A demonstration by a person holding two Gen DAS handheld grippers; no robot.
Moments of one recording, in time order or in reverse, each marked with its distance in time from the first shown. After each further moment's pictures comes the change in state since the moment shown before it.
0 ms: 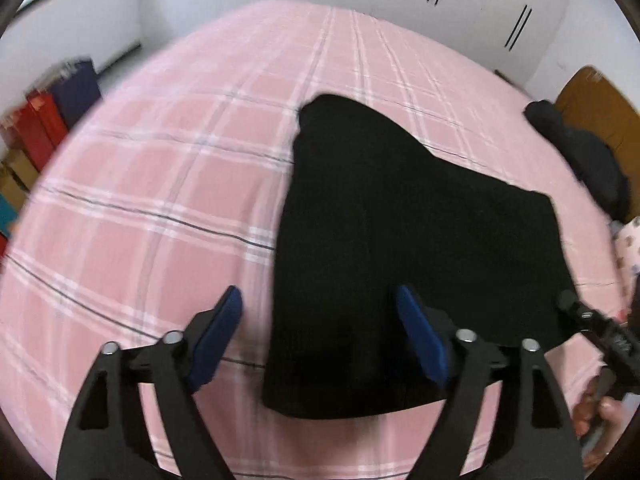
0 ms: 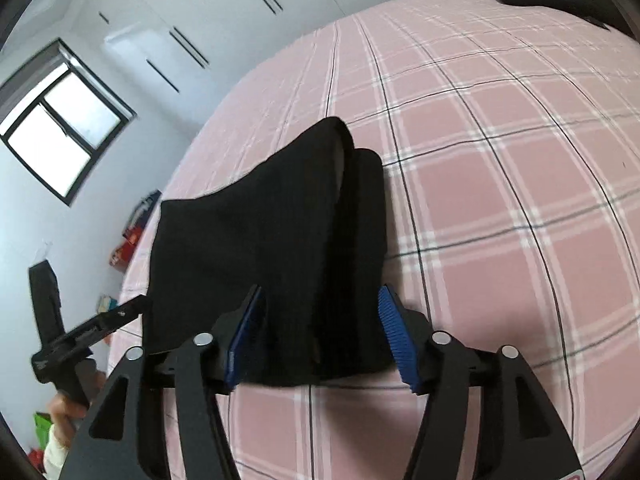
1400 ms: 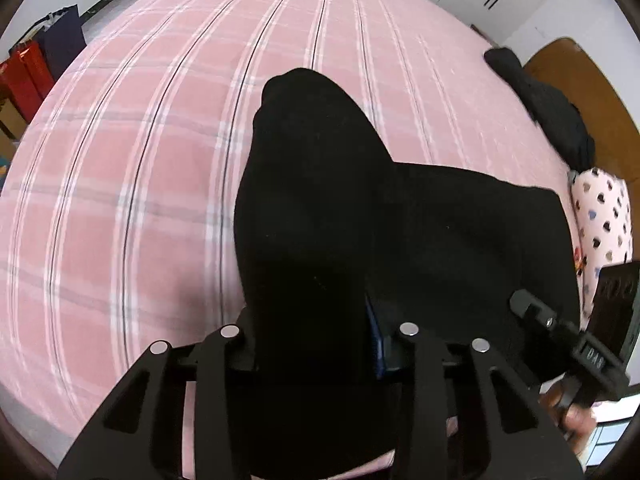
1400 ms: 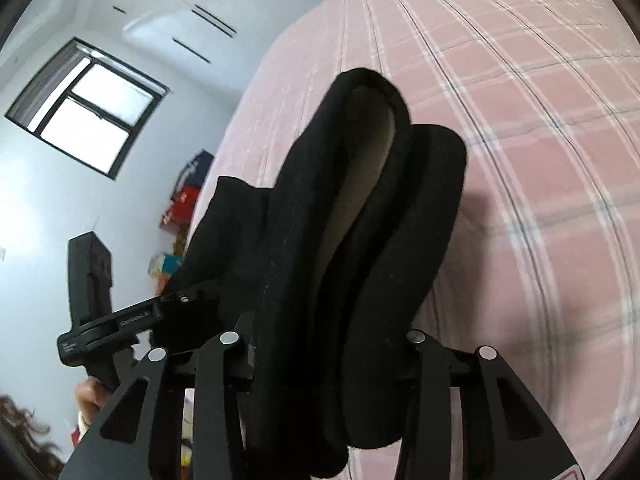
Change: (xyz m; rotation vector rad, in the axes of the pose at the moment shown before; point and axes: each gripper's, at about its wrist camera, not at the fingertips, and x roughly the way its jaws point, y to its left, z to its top) left arm -0.097 -0.010 -0.126 0.006 0.236 -0.074; right arm -0.100 0.037 -0.135 0.071 0.163 0.167
